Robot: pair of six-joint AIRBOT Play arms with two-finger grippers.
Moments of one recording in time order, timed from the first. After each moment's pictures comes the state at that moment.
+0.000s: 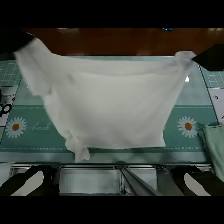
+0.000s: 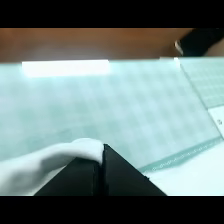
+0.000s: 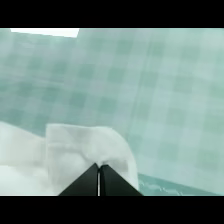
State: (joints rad) left arm 0.18 -1.10 1.40 0.68 -1.15 -1.19; right arm -0.02 -0.97 1.44 -1.18 1.27 1.47
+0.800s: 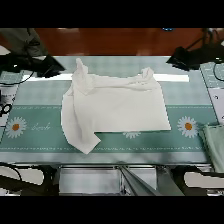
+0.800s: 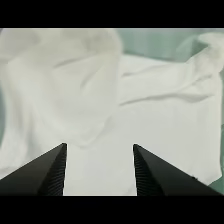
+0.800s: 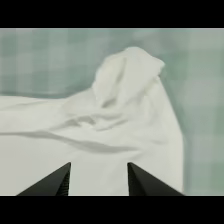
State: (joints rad) left arm 0.25 -1.67 1.53 0.79 -1.30 -1.27; right arm -0.15 -1.48 1.54 -1.08 1.18 1.52
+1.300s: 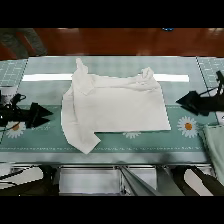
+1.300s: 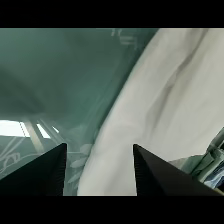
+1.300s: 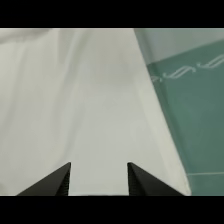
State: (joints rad) left arm 0.62 -1.36 0.71 0.81 -1.28 -1.21; right arm -0.41 -0.96 0.73 -0.90 1.16 1.40
